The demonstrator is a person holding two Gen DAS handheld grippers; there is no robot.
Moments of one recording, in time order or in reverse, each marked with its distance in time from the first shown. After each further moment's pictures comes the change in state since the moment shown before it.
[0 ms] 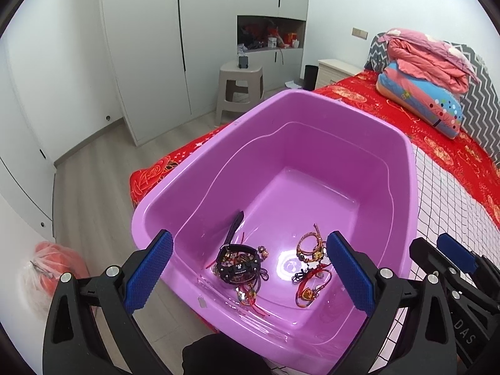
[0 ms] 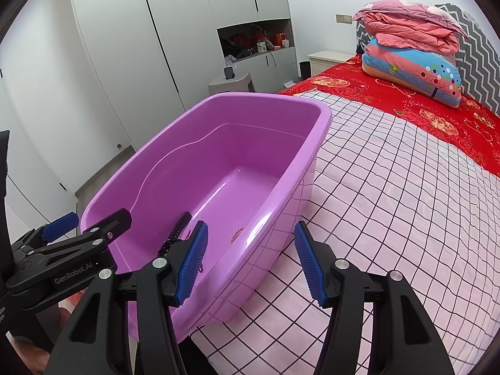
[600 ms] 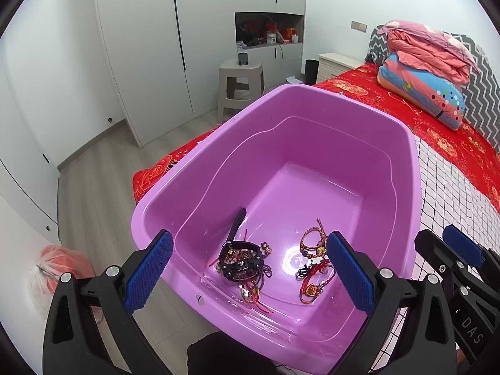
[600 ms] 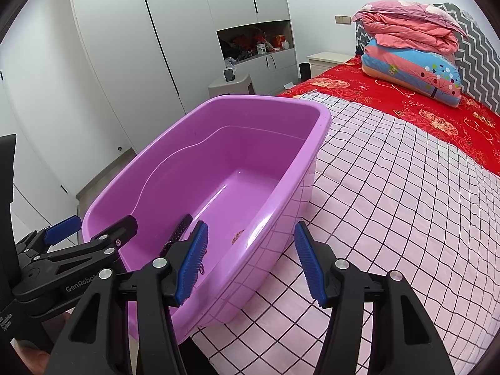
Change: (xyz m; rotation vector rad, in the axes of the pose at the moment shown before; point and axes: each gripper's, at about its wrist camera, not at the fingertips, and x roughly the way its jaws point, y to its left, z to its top) left arm 0.003 -0.005 -0.002 0.026 0.025 0.032; right arm -0.003 0.001 0.001 0.005 -0.009 0.002
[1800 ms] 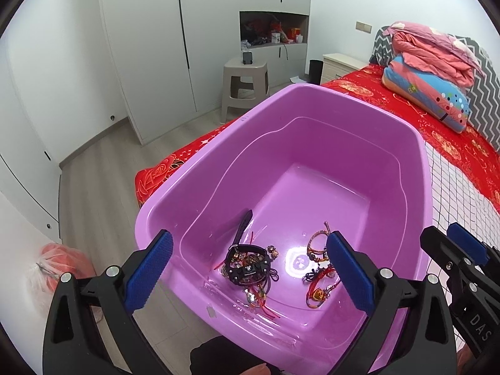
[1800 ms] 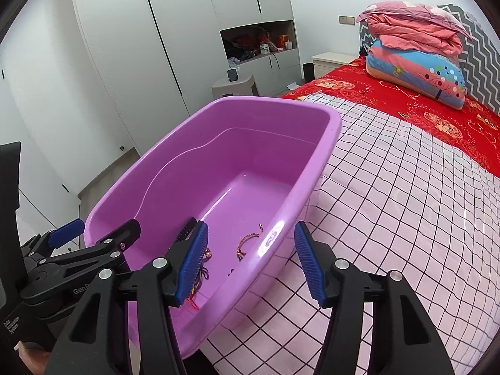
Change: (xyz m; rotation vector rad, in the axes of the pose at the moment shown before) left arm 0.009 0.007 0.004 -0.012 0.007 0.006; right arm 0.012 0.008 0.009 -0.007 0.006 0.009
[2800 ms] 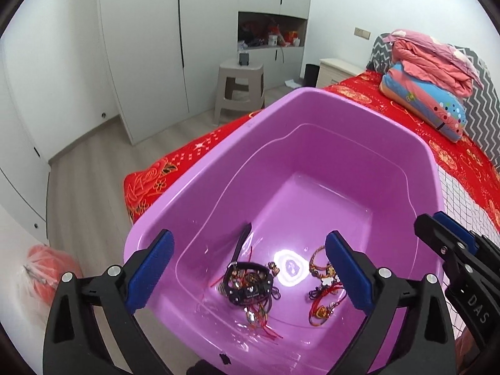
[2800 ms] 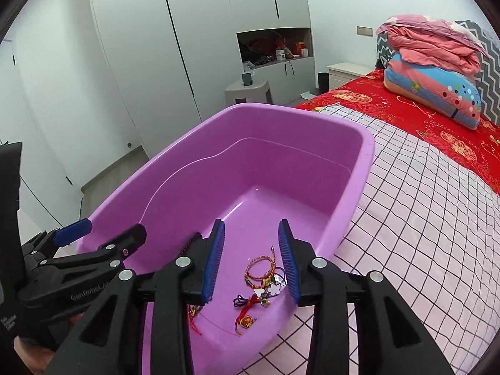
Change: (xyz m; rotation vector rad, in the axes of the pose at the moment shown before) left arm 0.031 0.022 0.014 -0.030 -0.003 -0.058; right arm 0.027 0.022 0.015 -0.071 -0.028 0.031
